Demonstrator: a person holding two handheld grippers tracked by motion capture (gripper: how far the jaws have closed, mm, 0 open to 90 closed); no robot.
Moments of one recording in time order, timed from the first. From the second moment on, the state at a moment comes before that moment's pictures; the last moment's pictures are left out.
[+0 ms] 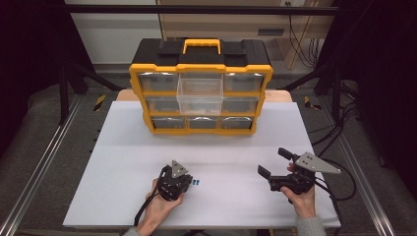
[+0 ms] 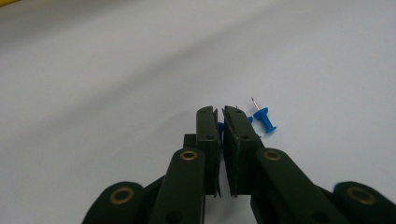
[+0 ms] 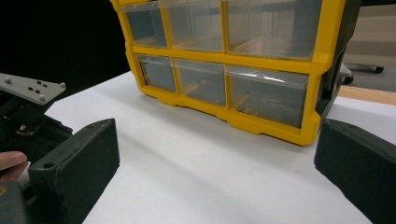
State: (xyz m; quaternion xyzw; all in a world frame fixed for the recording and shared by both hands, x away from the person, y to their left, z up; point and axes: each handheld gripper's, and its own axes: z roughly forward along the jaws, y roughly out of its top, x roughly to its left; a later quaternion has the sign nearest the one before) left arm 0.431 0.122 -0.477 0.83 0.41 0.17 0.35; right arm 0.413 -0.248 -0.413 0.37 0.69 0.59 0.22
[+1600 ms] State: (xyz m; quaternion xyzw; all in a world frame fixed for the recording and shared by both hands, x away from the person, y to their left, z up) left arm 0.430 0.165 -0.394 0.80 0.38 0.17 0.43; right arm 0.415 -0.245 -0.416 0.37 0.69 0.58 0.22
